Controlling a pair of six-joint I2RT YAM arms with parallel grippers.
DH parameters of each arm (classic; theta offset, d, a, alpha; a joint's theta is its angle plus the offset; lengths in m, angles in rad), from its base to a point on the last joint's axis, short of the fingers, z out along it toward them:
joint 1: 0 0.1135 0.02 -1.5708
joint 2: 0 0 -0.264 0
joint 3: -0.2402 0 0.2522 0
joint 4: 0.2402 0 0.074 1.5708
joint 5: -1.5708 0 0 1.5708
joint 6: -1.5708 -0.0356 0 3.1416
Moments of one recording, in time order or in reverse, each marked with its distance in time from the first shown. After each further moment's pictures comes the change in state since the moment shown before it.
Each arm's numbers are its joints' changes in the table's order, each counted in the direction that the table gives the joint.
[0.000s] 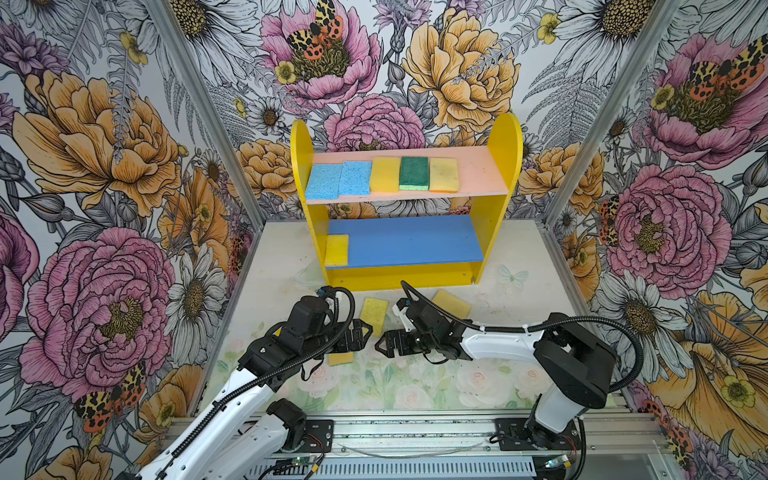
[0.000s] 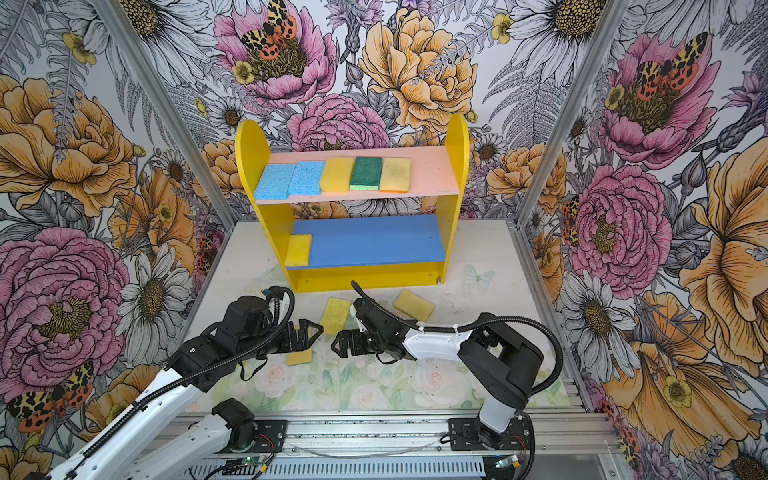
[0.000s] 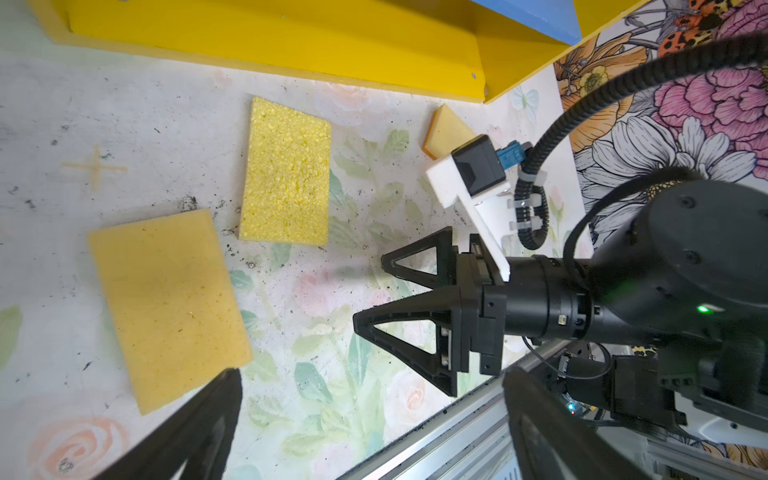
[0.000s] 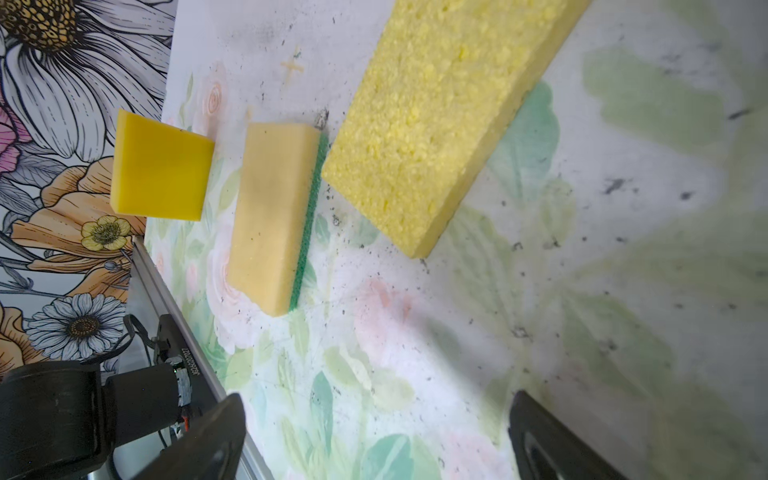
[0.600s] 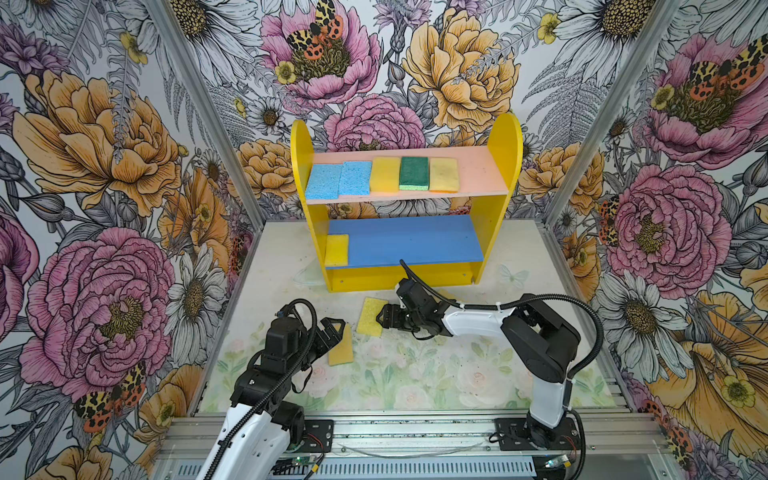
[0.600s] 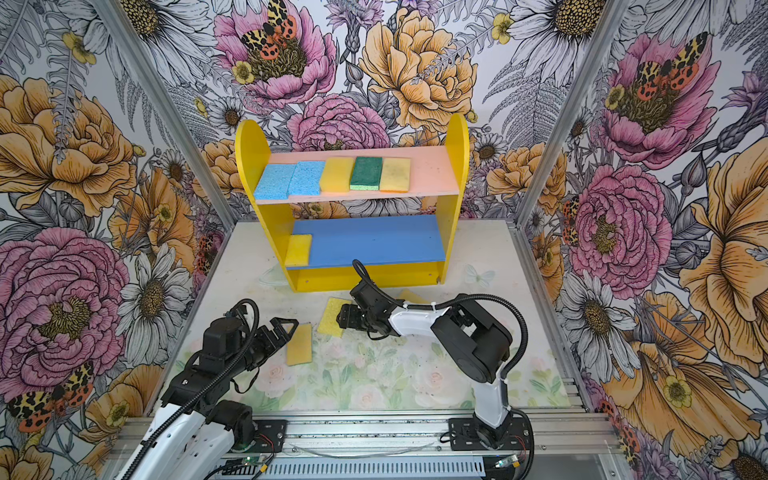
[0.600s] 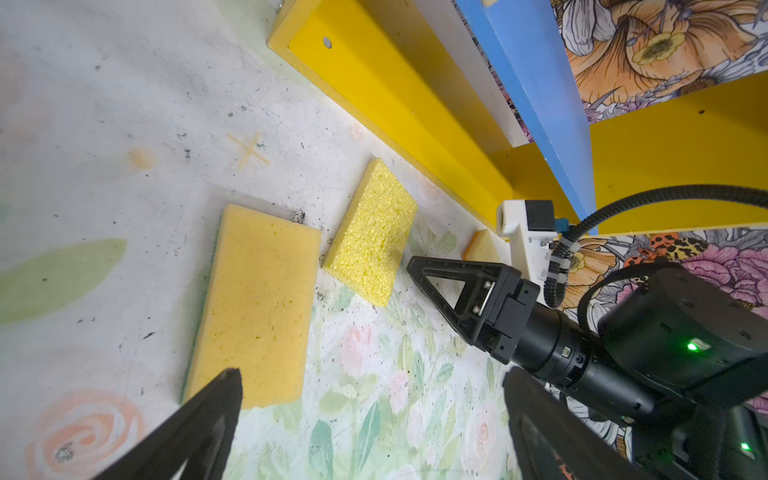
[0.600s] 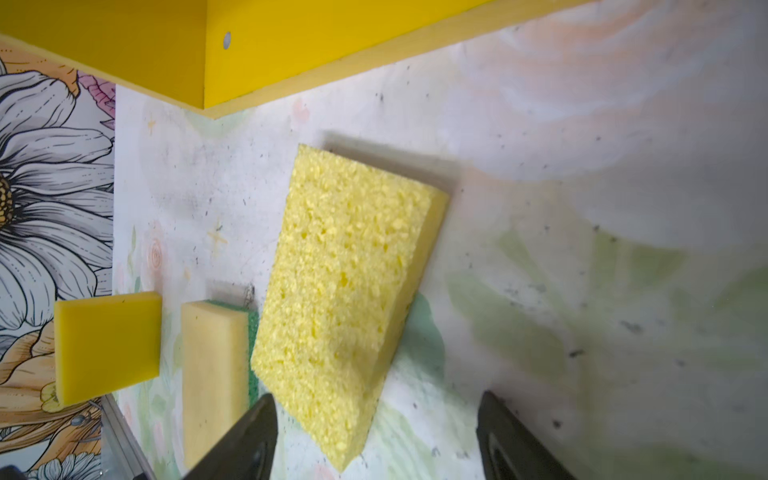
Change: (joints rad) left arm 0.325 -0.259 0.300 -0.150 -0.069 0.254; right arm -0.092 0.224 -0.238 0.042 -0.117 -0.109
